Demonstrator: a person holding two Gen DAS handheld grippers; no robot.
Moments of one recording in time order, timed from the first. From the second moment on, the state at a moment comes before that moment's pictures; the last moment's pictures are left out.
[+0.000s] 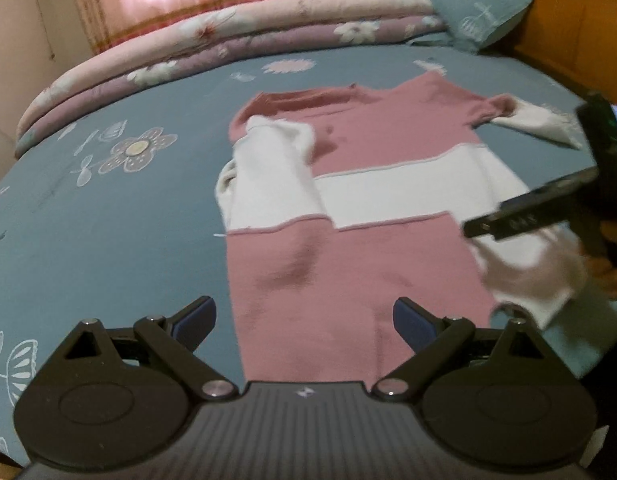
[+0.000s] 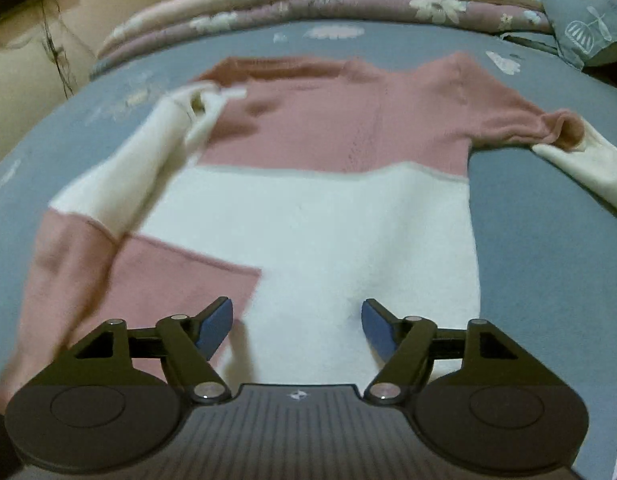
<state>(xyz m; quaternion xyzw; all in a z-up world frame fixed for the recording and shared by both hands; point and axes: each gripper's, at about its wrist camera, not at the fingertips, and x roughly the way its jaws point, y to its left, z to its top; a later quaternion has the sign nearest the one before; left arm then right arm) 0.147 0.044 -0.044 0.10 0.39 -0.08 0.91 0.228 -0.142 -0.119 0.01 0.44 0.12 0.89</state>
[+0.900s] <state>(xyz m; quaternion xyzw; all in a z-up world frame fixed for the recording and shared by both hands) 0.235 0.098 -0.083 -0.03 0.44 -0.16 0.89 0.206 -0.126 -0.135 -0.05 0.45 0.16 0.88</state>
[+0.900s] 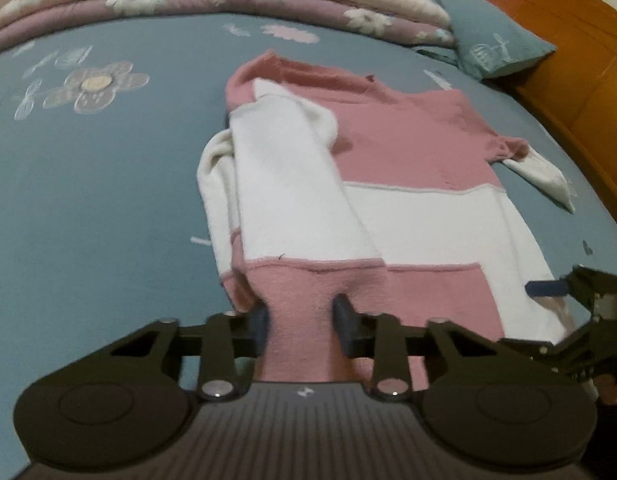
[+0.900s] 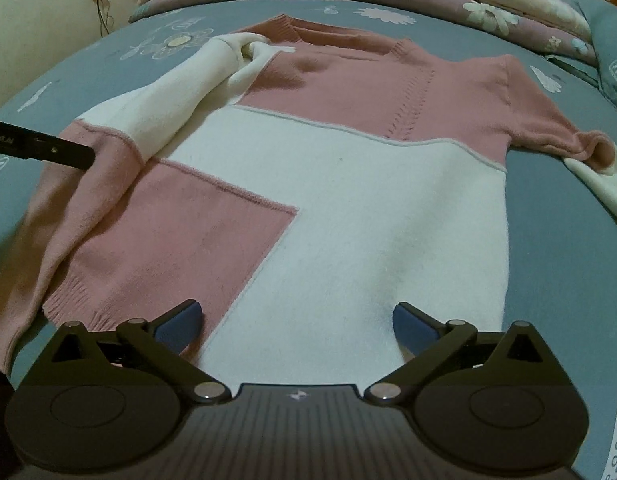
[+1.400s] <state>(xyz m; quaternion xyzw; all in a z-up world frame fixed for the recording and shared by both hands) 0.227 0.076 -0.049 0.13 0.38 -0.09 0.91 0.209 -0.135 -0.132 -0.01 0.45 0.17 0.88</state>
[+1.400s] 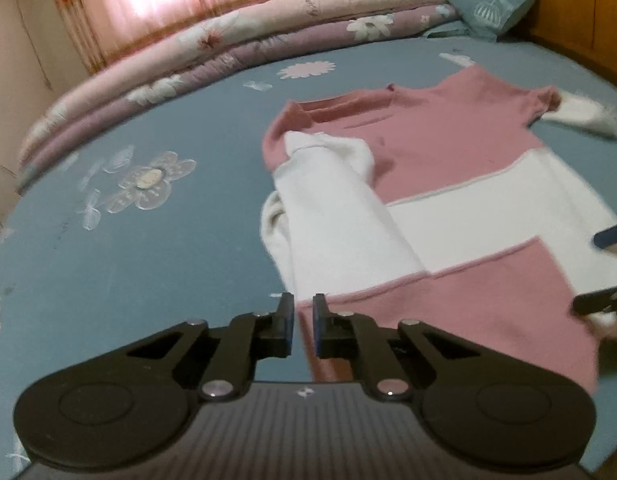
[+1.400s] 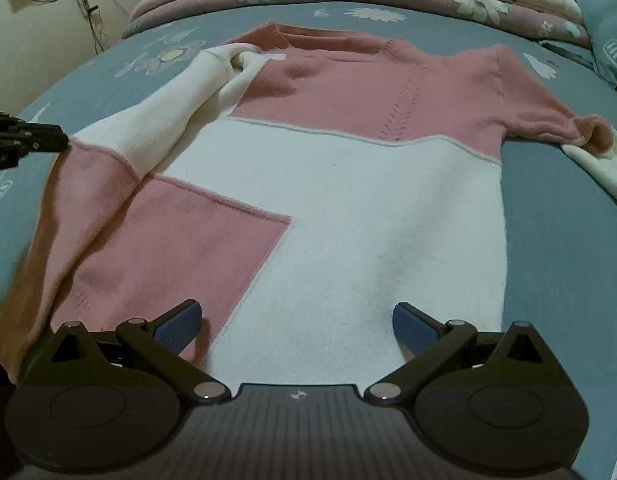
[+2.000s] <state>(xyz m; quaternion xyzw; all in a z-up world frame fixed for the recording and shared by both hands) 0.237 0.123 -0.057 -0.11 0.41 -0.18 0.89 0.209 -0.131 -0.134 -0.02 0.45 0.17 0.88</state>
